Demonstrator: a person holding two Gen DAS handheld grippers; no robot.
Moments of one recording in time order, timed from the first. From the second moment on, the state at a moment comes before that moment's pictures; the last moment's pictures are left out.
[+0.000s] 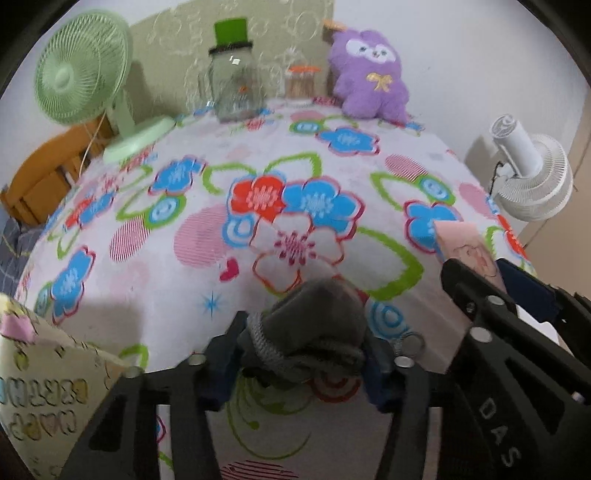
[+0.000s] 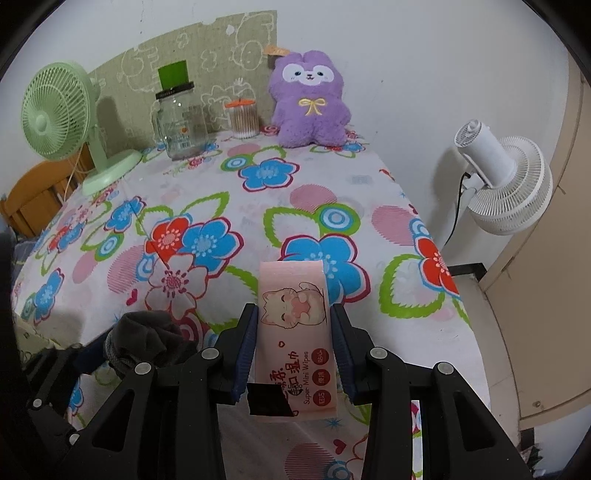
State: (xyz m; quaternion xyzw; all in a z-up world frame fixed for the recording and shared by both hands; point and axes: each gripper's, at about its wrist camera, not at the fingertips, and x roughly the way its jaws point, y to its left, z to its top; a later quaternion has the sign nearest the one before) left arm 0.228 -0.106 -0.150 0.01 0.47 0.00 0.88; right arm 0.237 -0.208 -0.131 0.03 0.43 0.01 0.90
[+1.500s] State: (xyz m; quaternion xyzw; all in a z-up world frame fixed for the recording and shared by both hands) left arm 0.131 -0.109 -0.104 0.02 0.44 -0.04 0.90; right arm 0.134 -0.210 -0.083 0.03 0.38 0.01 0.92
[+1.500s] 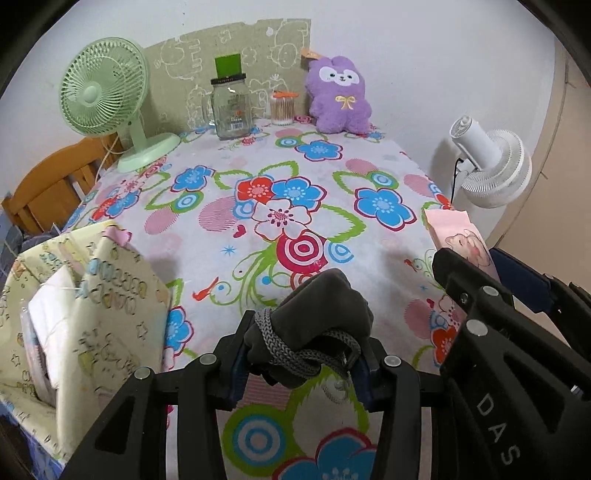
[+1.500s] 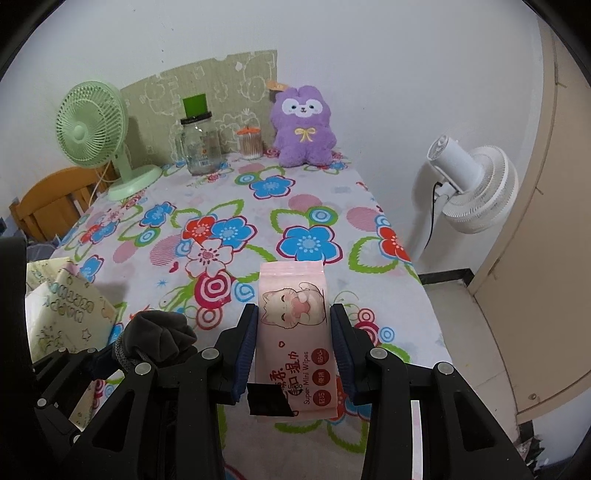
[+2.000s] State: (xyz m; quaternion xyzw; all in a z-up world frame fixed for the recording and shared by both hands) left arm 0.091 -0.101 -0.066 0.03 0.40 -0.05 0.92; right arm 0.090 -0.203 -0.046 0.04 0.34 0.00 0.94
